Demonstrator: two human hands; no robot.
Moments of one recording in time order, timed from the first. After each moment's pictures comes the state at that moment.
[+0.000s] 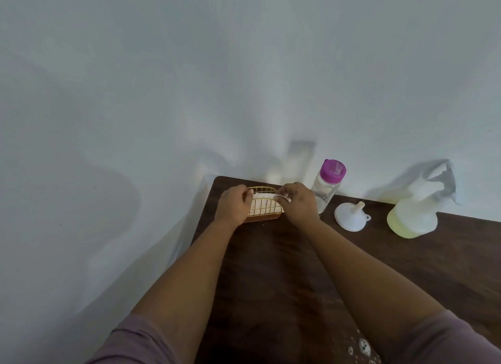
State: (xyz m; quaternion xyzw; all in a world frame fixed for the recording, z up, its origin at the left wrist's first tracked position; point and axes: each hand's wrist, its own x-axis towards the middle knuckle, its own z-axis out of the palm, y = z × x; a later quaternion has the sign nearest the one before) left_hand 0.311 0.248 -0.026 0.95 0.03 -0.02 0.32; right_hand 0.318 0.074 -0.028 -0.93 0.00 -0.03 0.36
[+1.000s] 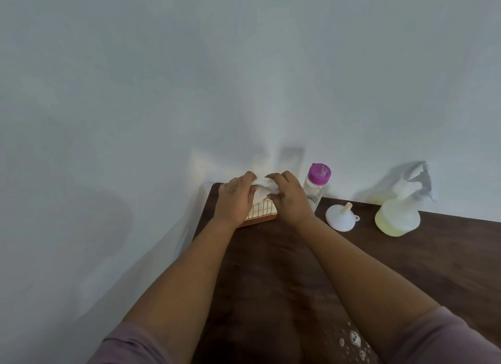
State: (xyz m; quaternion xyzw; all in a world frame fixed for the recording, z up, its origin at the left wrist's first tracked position) left_hand 0.296 0.236 0.017 0.94 -0.12 0.15 0.28; right_hand 0.302 0.073 0.011 -0.92 -0.14 -0.12 0.34
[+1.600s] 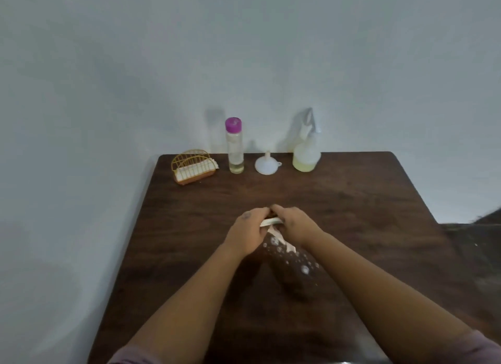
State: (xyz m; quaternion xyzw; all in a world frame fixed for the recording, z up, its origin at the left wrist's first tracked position) left_hand 0.058 0.078 0.006 0.91 -0.26 -0.05 0.33; right_hand 0.042 -0.087 0.025 -0.96 -0.11 0.10 0.24
